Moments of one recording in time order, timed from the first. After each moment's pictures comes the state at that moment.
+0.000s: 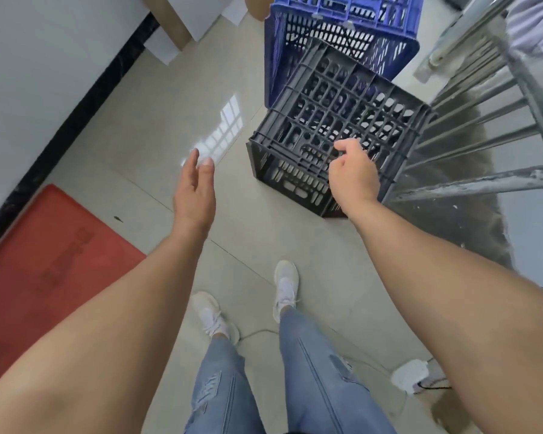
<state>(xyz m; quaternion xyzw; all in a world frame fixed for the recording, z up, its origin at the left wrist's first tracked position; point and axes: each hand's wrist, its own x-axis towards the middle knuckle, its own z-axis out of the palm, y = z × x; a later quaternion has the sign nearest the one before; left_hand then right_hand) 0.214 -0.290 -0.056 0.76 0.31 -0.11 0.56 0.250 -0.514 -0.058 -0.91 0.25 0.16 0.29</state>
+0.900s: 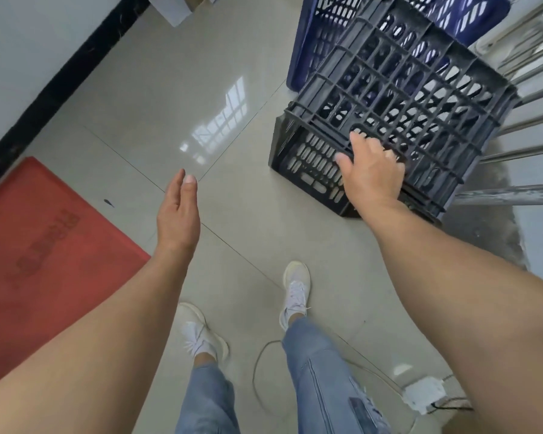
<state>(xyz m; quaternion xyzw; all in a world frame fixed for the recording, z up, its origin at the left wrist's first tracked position) 0.176 -0.211 -0.165 0.74 0.37 -0.11 0.55 0.256 -0.471 -0.157 -0.97 0.10 0.19 0.07</state>
